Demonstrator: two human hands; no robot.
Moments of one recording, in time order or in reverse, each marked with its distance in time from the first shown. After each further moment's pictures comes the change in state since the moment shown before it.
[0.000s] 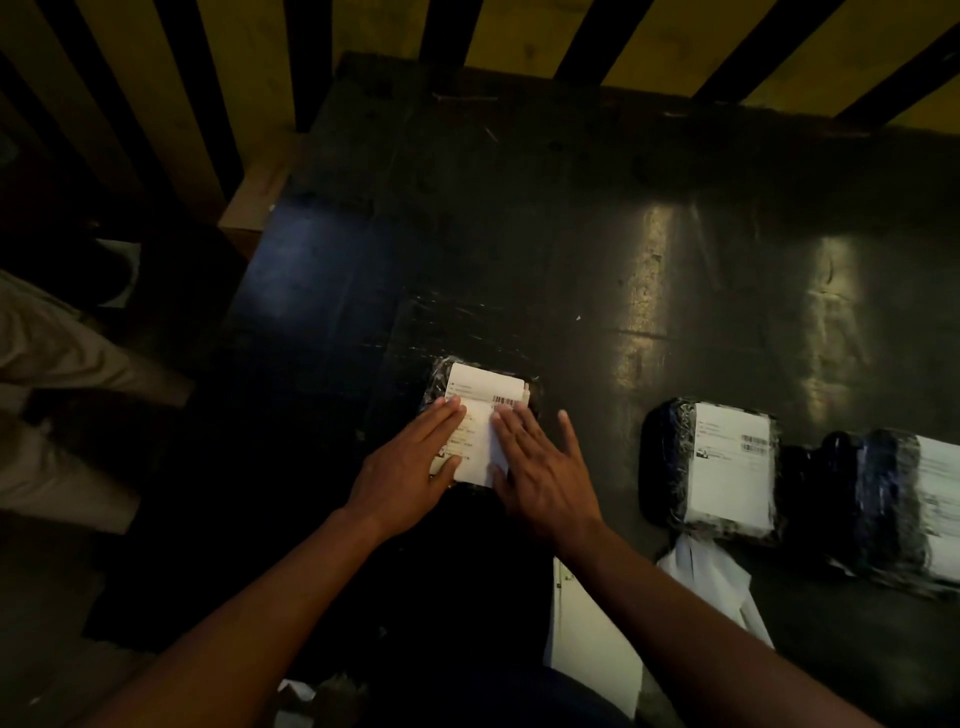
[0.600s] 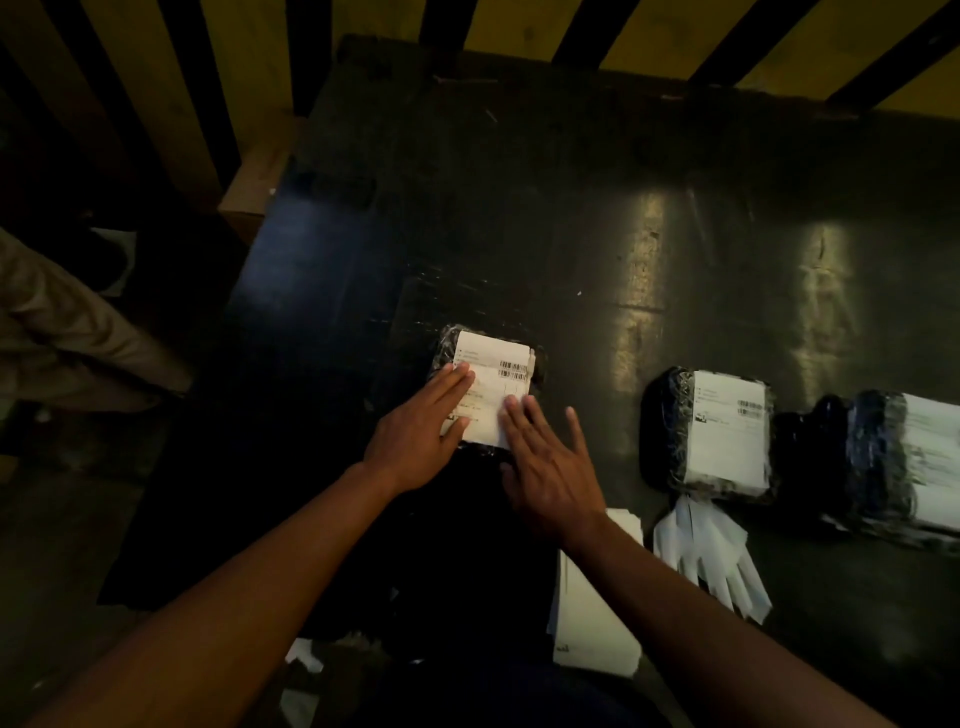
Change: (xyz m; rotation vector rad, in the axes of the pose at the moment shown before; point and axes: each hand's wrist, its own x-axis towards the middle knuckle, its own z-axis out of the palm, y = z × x) left_hand 0.000 0.003 -0.003 0.015 -0.033 -0.002; right_hand -0.039 -0.020 0.012 0.000 -0.011 0.036
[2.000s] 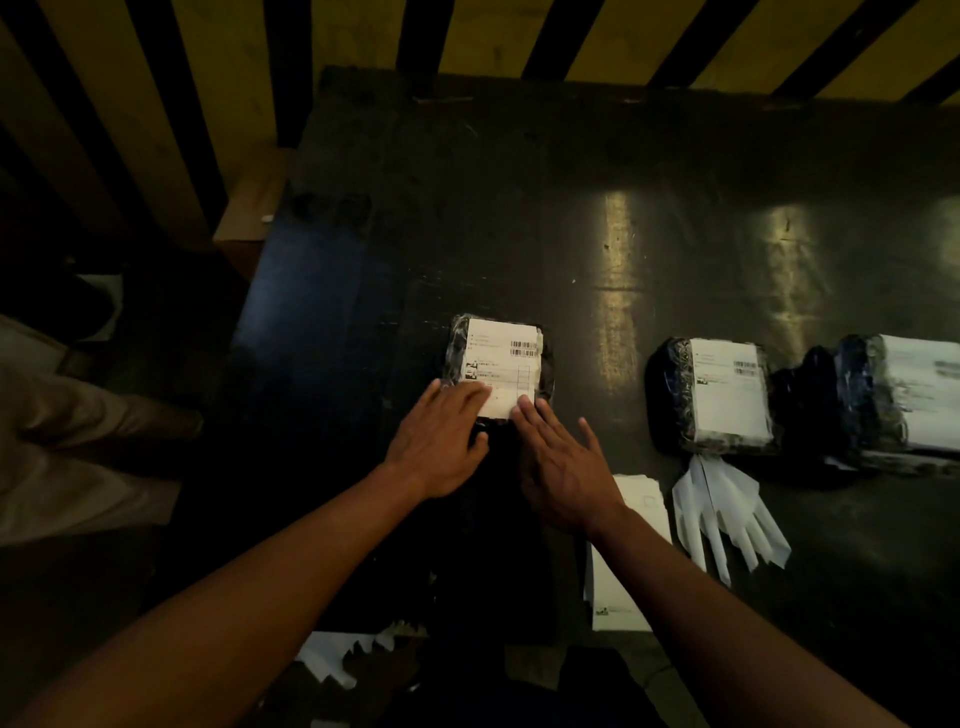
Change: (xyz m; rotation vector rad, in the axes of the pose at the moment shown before) left_hand -0.034 0.003 -0.008 0.283 -0.038 0.190; right_hand -0.026 -0.030 -0.001 0.091 -0.137 0.113
